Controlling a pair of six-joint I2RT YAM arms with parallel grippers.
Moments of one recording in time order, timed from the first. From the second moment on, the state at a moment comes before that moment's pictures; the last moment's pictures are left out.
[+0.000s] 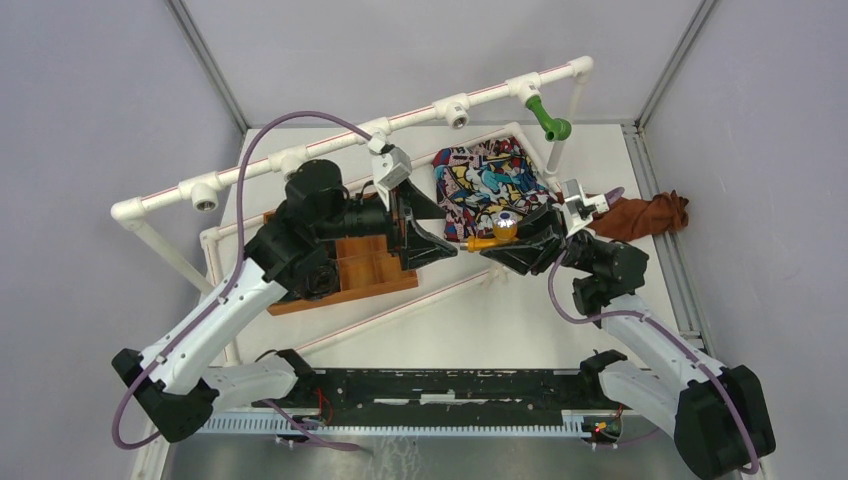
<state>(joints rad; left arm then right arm) -0.71 1.08 1.24 -0.26 0.70 -0.18 0.36 0.98 0.47 1.19 -0.97 0.82</state>
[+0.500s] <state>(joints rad) -0.83 1.20 1.29 -0.14 0.65 -0.18 0.39 1.01 0.47 1.22 -1.00 0.85</state>
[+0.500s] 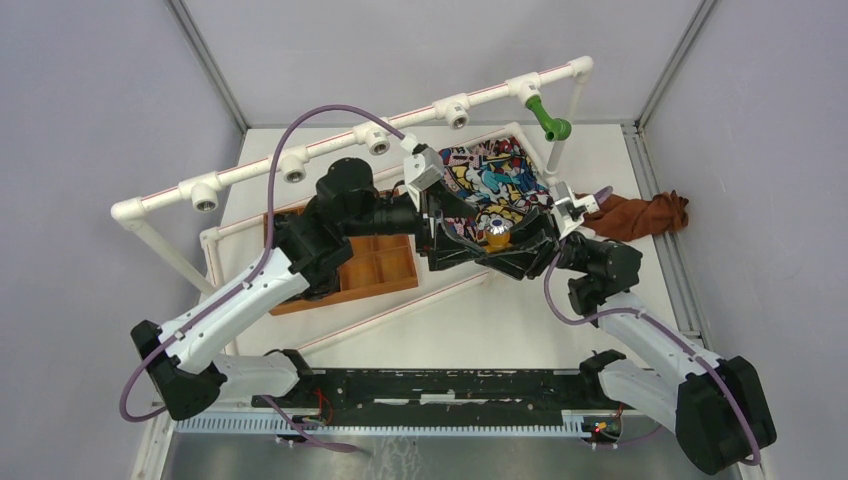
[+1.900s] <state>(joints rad) -0.90 1.27 1.30 -0.14 0.58 -0.18 0.46 1.07 0.49 1.22 -1.03 0.83</state>
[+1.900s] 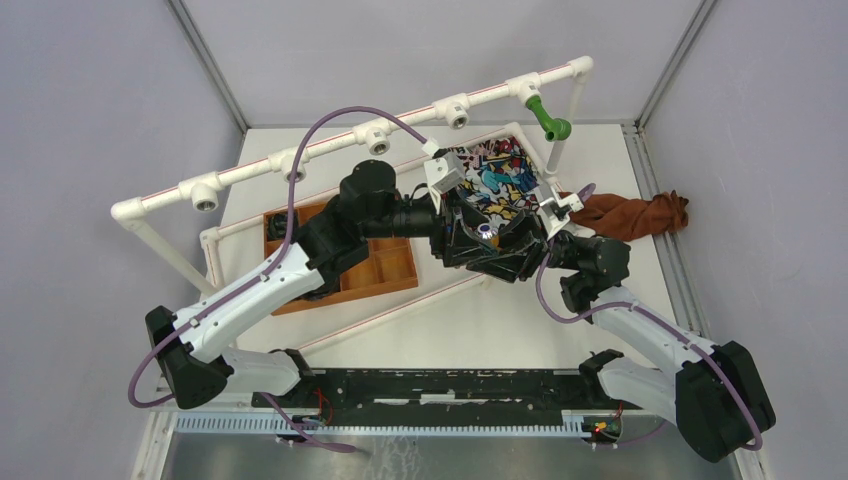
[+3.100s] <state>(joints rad) -0.90 1.24 1.30 -0.19 0.55 -0.12 0.47 1.03 0.51 0.94 -0.96 0.67</state>
